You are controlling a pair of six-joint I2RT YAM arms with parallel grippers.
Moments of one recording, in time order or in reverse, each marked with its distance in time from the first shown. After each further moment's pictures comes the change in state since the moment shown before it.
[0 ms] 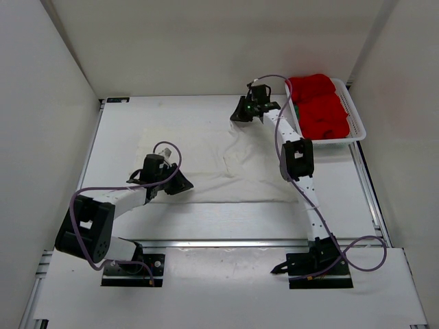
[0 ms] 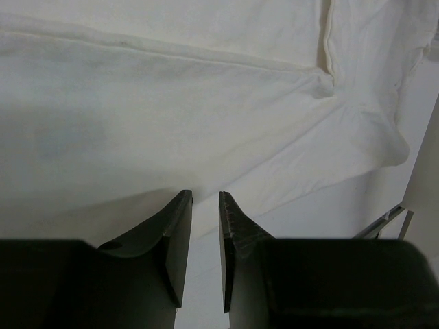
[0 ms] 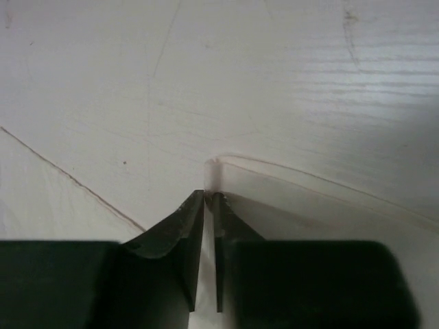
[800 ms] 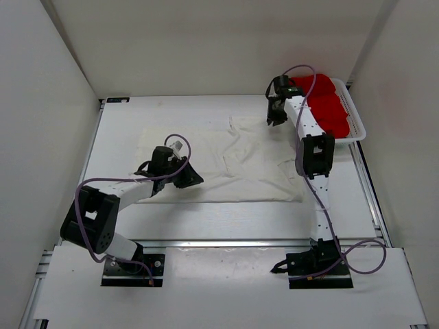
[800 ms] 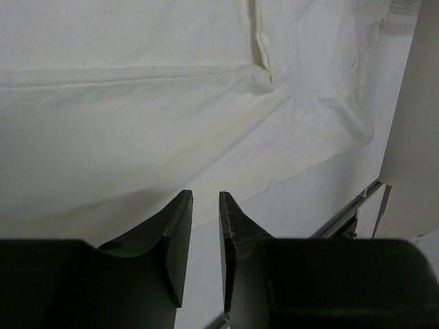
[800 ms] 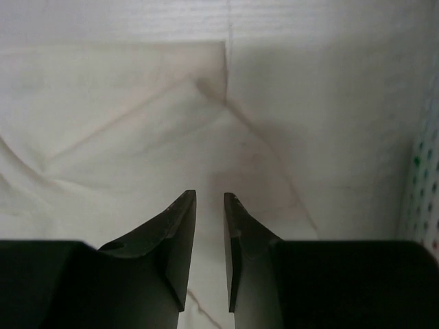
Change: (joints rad) left arm -0.069 0.080 0.119 0.005 0.054 -0.020; right arm -0.123 -0.204 -0.063 -0.490 0.393 -0.264
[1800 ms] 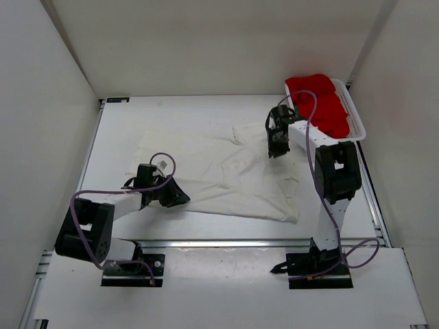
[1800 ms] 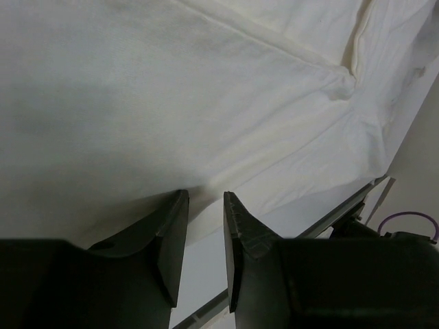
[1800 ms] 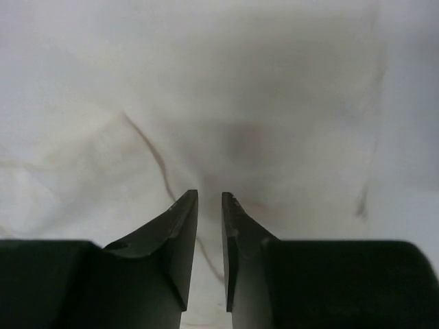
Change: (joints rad) left arm 0.159 -0.095 -0.235 -0.046 0.110 0.025; right arm 0.096 -0.655 -1.154 0.335 0.006 -0.029
